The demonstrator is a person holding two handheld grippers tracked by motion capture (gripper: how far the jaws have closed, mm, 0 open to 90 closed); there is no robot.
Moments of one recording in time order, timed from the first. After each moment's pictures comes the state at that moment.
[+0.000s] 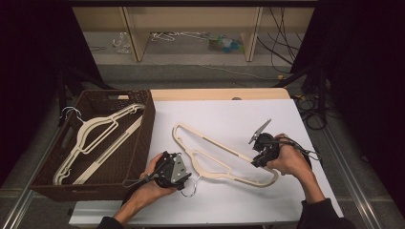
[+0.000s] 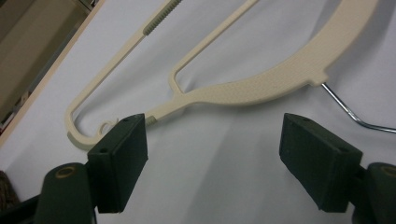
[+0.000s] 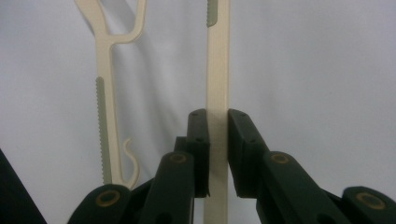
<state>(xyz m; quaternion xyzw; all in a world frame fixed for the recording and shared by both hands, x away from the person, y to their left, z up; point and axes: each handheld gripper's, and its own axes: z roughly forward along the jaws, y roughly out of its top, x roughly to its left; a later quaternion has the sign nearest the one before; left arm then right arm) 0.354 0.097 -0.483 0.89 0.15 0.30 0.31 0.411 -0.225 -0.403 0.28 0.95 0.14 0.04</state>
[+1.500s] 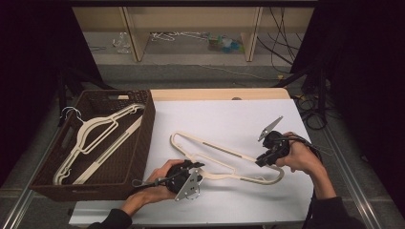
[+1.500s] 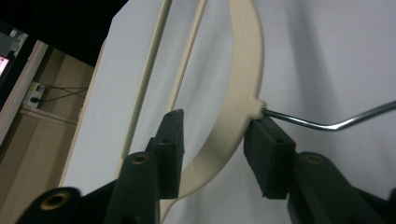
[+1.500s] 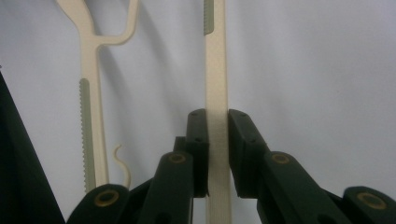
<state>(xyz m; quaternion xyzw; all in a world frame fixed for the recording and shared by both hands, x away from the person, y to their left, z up) 0.343 0.074 -0.480 0.87 -0.11 0.32 0.36 0.419 -0.252 -0.405 0.27 0.94 0.19 -0.01</state>
